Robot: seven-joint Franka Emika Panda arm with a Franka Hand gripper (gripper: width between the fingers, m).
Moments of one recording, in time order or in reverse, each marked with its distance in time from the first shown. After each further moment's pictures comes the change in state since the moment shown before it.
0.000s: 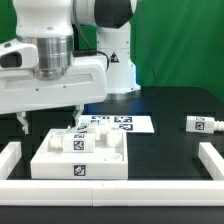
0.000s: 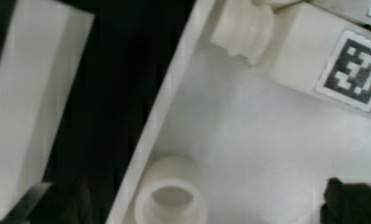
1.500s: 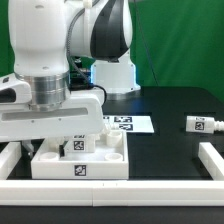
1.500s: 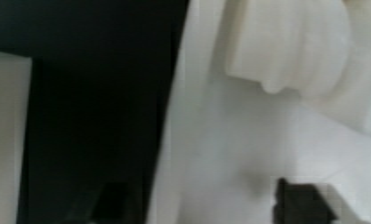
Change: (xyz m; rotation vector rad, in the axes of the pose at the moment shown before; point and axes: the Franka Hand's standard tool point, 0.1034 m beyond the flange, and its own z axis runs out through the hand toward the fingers) arm -0.002 0.007 0.053 -0.008 -0.013 0.149
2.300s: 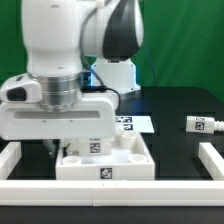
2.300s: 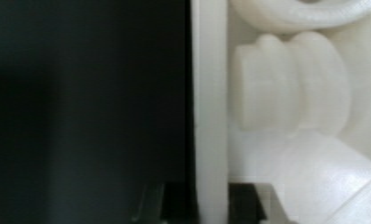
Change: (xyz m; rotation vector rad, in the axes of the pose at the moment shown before) arm 0.020 -0.038 -0.004 0.000 0.001 0.224
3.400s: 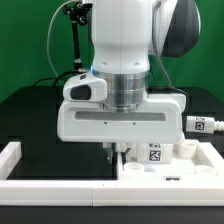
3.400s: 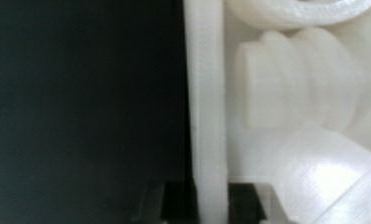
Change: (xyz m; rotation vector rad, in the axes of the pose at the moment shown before) arm 0.035 -0.088 -0.013 0.009 0.054 0.020
